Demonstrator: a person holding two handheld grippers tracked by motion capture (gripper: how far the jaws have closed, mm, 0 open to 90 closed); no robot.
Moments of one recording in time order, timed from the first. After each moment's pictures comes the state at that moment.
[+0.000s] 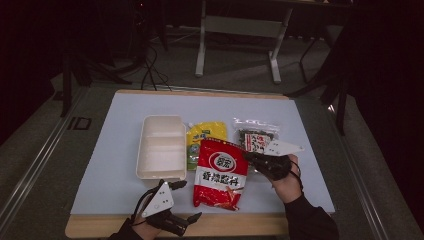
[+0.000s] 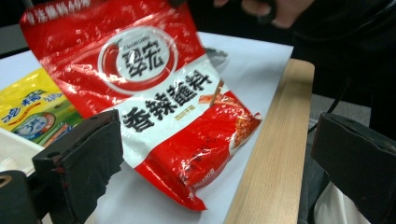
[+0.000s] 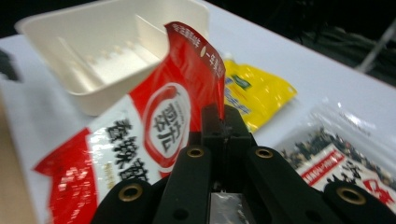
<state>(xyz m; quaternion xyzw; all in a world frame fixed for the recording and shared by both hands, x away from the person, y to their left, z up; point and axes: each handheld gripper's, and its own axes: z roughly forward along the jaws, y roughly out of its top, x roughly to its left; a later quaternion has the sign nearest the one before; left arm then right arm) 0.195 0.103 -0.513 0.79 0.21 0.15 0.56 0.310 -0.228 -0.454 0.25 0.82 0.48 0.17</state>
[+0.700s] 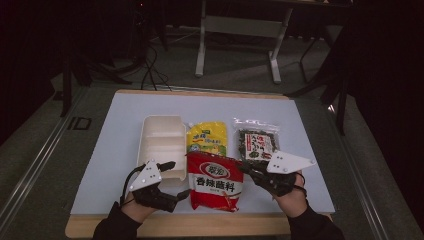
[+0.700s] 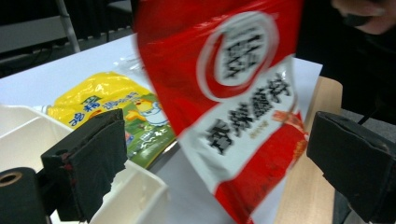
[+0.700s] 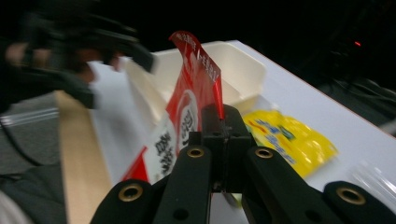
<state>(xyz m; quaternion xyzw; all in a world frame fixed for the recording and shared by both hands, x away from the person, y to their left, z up) 0.236 0.134 -0.482 0.78 0.26 0.16 0.55 0.255 -0.213 -0.409 0.16 0.82 0.53 0.16</state>
